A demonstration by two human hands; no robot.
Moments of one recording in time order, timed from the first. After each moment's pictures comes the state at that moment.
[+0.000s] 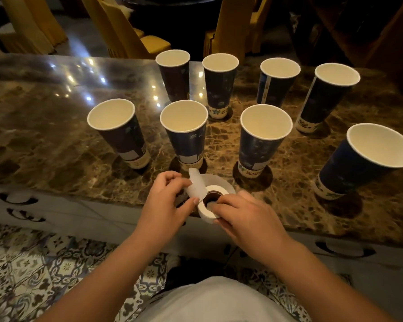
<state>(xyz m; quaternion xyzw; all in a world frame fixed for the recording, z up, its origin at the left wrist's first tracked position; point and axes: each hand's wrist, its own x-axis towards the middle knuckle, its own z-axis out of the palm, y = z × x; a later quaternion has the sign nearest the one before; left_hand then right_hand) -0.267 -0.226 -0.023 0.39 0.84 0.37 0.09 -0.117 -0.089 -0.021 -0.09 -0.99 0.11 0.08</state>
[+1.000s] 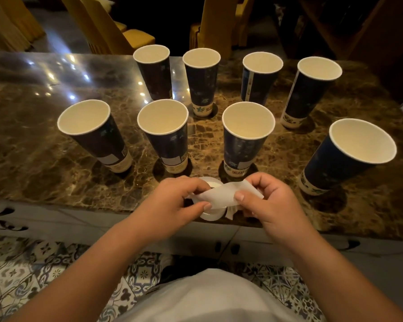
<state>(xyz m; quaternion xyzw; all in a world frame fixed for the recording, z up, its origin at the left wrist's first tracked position) -0.268 -0.193 0.010 0.58 0.71 0.33 0.21 -0.094 -0.061 0.013 -0.29 -0.65 0.67 0.21</state>
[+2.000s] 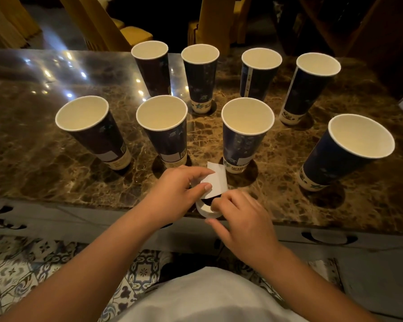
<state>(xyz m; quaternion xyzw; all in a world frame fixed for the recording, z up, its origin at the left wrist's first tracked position) -0.267 -0.173 0.007 0.49 0.78 0.30 0.23 -0.102 -0.092 -0.042 -0.18 -0.95 0.16 0.21</state>
